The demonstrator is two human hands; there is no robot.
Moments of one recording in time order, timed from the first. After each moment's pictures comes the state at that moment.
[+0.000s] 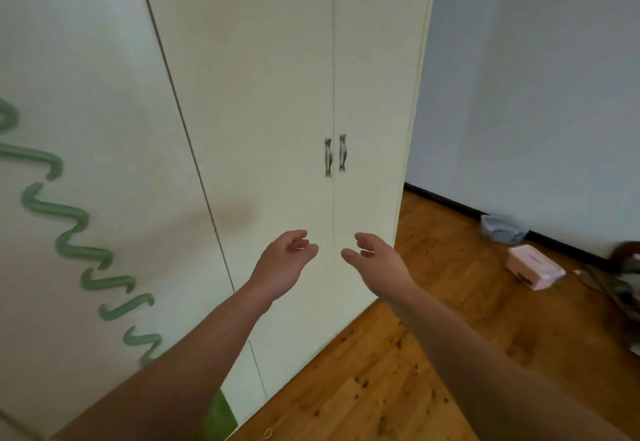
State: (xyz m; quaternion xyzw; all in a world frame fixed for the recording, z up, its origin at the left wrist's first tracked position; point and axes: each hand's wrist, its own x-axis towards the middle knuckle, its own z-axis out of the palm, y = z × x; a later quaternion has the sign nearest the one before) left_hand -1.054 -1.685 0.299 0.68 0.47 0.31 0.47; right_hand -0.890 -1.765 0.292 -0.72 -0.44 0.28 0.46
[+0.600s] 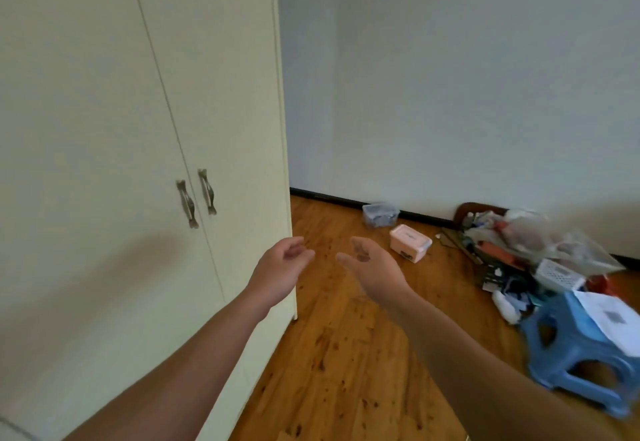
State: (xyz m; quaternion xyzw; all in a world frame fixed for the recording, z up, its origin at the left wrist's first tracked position) left_hand -0.819 -1.590 0.289 0.79 0.31 0.20 0.49; right_hand -0.713 -1.727 0.296 -0.83 -0.25 0.17 0.47
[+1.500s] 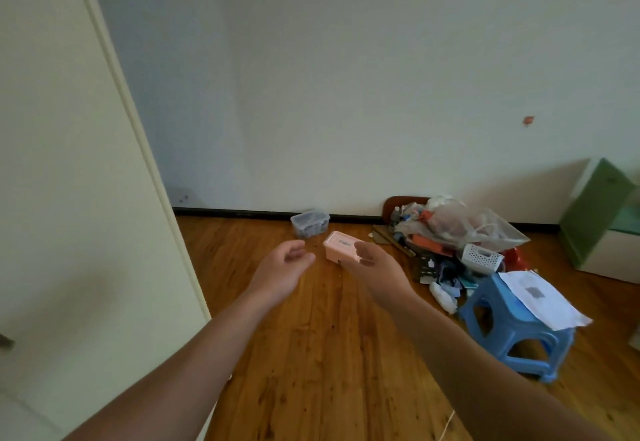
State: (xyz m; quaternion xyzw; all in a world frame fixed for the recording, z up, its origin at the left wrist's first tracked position) left_hand -0.543 -1.562 0.278 0.83 0.19 0.10 0.51; right_hand -0.466 -1.725 0.255 -0.85 -0.10 0.11 0.51
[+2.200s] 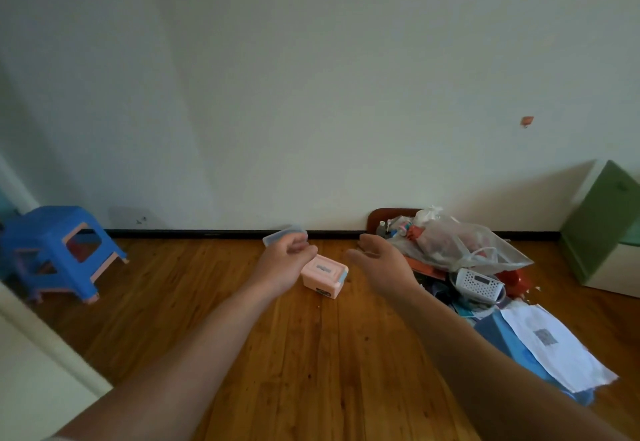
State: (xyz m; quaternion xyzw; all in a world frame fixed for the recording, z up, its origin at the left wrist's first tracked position) left_hand -0.215 -1.574 0.276 0.83 0.17 0.08 0.52; right_hand -0.148 -1.746 0.251 -0.84 -0.08 0.08 0.52
